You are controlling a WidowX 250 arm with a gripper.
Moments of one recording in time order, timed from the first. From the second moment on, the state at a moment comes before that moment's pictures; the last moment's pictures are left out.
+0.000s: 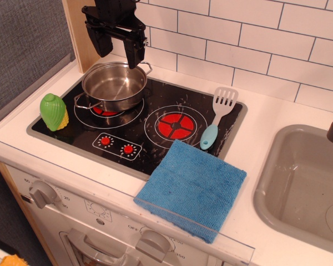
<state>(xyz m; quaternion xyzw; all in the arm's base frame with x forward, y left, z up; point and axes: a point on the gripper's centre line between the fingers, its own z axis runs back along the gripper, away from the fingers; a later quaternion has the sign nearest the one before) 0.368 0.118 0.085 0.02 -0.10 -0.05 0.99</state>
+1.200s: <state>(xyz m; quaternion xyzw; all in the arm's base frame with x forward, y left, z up) 0.265 0.169 0.074 0.06 -0.02 -0.04 1.00</state>
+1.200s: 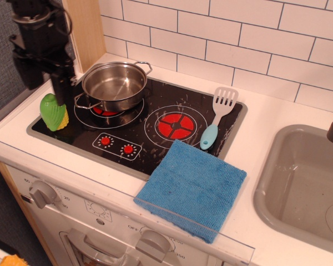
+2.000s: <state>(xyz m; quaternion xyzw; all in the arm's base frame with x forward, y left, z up) 0.270 0.184 0.040 0.06 0.00 0.00 1.00</state>
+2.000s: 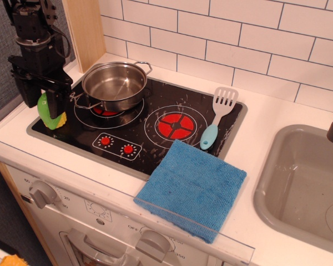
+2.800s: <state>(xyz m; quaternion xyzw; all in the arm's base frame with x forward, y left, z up) 0.275 0.169 0.083 0.04 -0.04 0.01 1.00</state>
